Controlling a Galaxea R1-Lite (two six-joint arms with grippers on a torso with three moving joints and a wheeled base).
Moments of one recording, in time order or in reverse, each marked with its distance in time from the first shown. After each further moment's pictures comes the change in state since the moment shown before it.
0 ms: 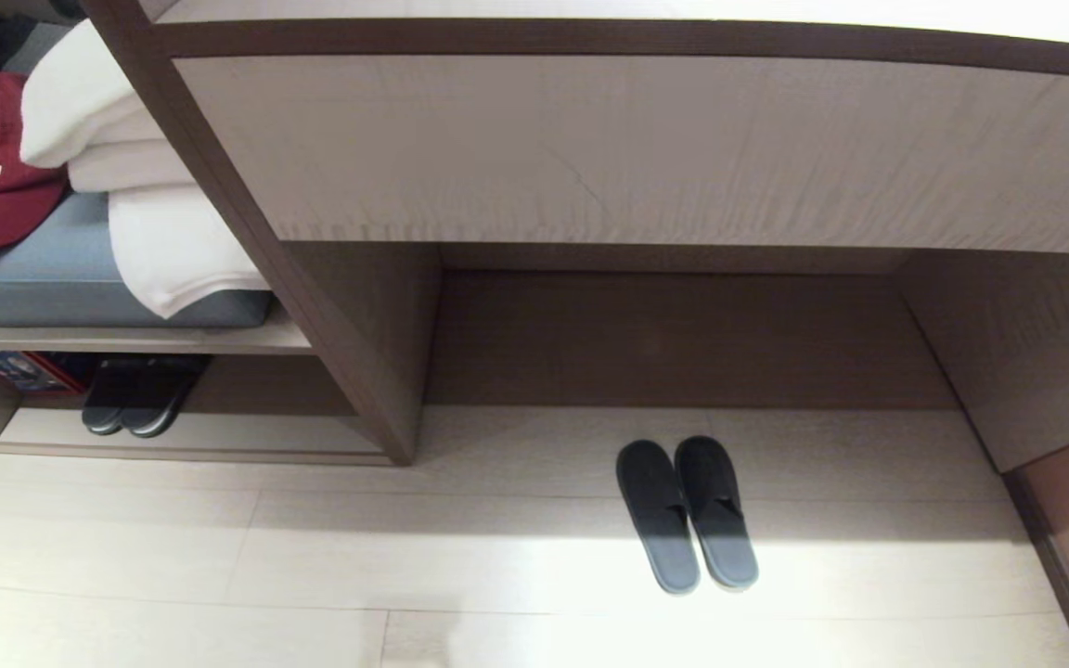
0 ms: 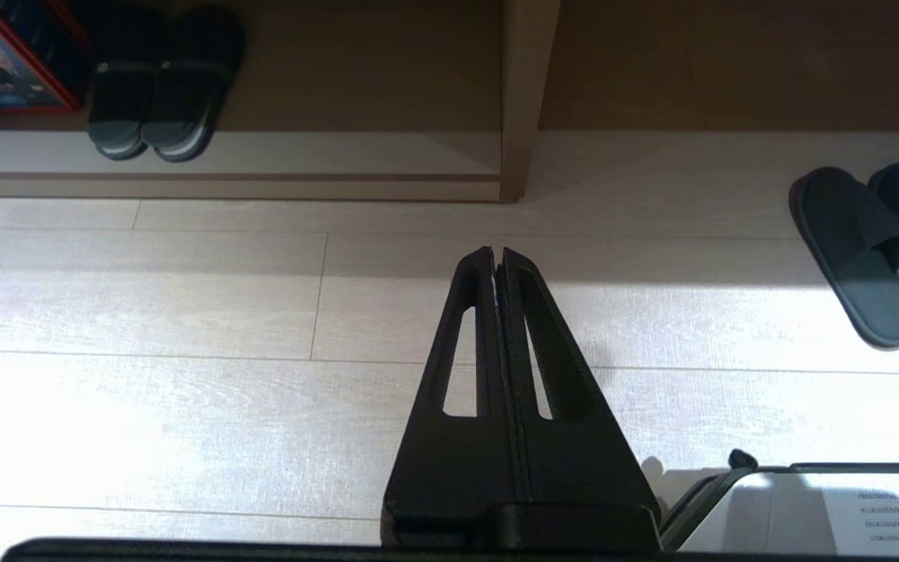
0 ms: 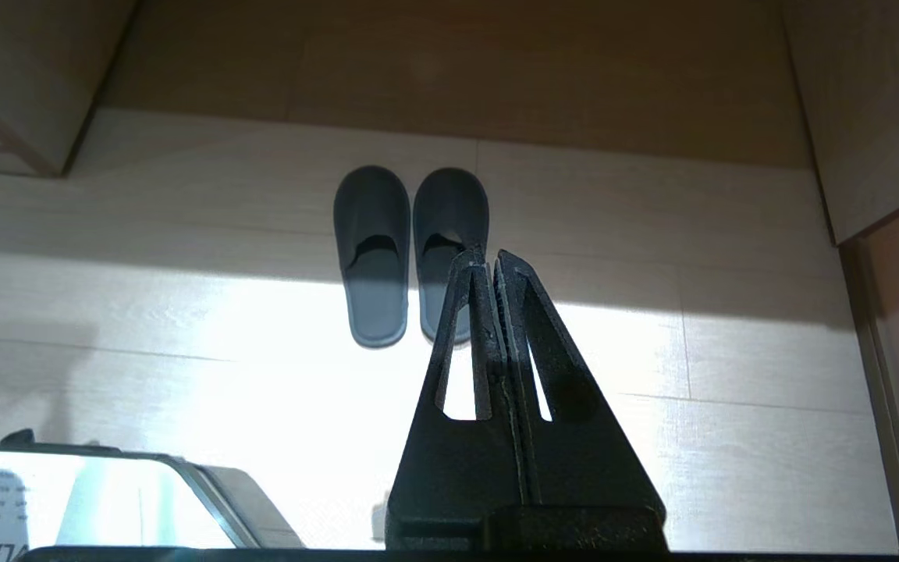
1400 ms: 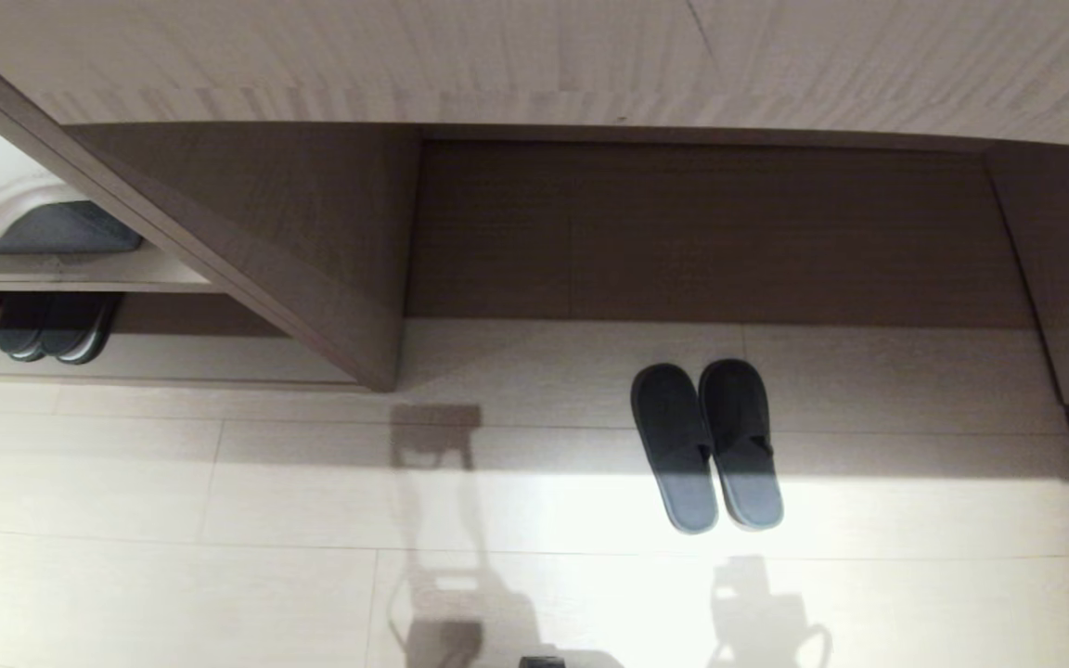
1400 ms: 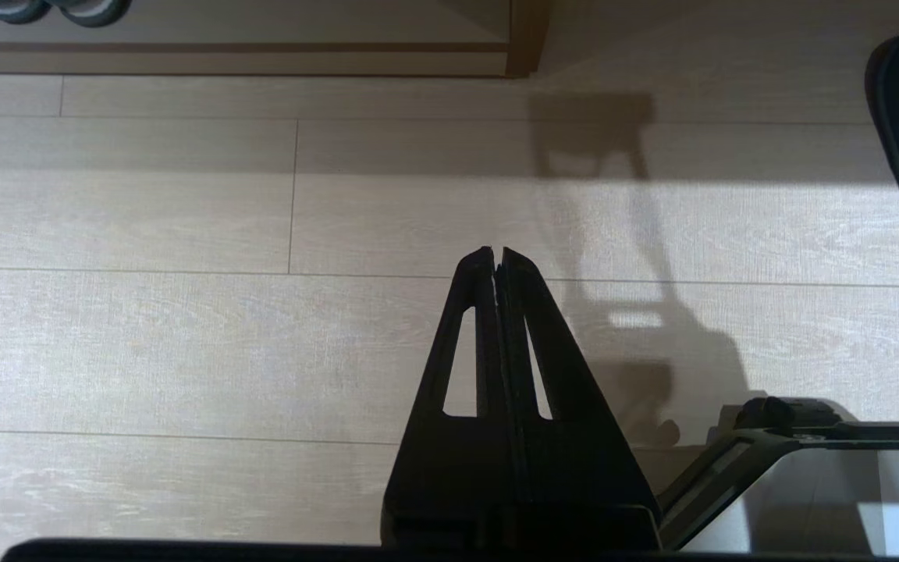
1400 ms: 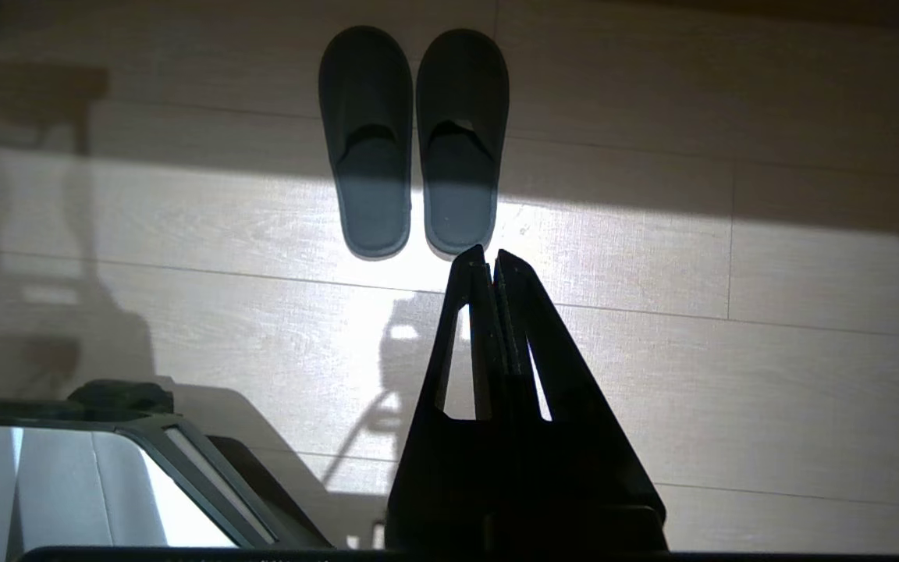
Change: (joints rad) left arm 0.000 0.000 0.000 0.000 0.000 0.000; right arm 0.000 0.000 0.000 0.000 0.000 0.000
